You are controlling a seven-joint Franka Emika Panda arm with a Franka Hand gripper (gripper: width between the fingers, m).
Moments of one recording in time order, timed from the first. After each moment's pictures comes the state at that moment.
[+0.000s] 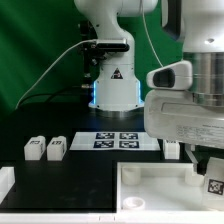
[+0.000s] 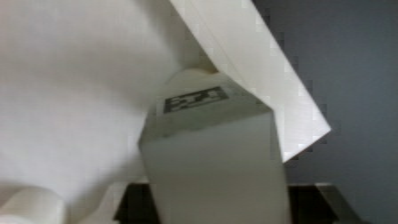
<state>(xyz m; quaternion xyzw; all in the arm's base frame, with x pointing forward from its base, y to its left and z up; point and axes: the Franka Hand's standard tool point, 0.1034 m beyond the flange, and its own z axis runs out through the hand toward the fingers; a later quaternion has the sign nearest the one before) 0.643 0.113 0.078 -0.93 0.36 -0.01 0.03</state>
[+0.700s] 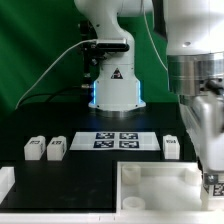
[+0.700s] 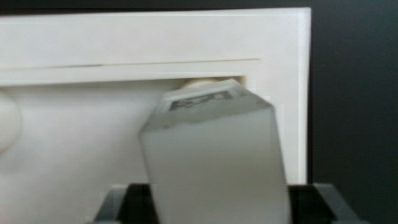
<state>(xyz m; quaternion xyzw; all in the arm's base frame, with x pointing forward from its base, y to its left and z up) 0.630 0.106 0.075 -0.60 0.80 0.03 0.06</state>
